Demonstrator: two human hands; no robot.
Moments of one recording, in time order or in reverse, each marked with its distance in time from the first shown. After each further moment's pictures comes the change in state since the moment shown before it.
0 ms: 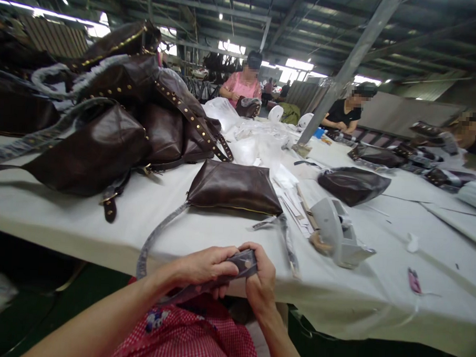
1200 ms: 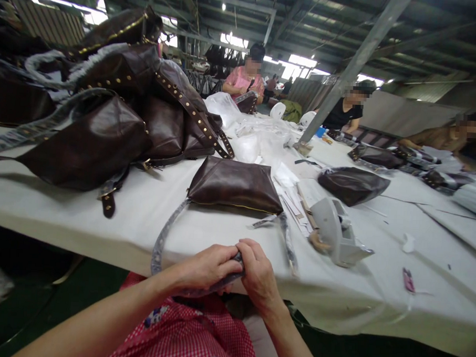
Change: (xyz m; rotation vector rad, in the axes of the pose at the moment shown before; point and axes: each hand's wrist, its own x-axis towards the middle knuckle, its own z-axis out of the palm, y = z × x) left_hand 0.002 0.001 0.007 0.165 0.173 0.033; right_hand 0.015 0.024 -0.008 -0.403 -0.120 -0.592
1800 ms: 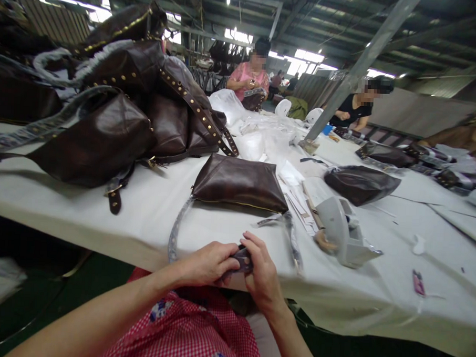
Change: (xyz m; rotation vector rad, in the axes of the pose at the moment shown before) left_hand -0.002 -0.010 -0.004 0.239 0.063 0.054; right_hand -0.011 -0.007 0.009 0.316 0.044 0.203
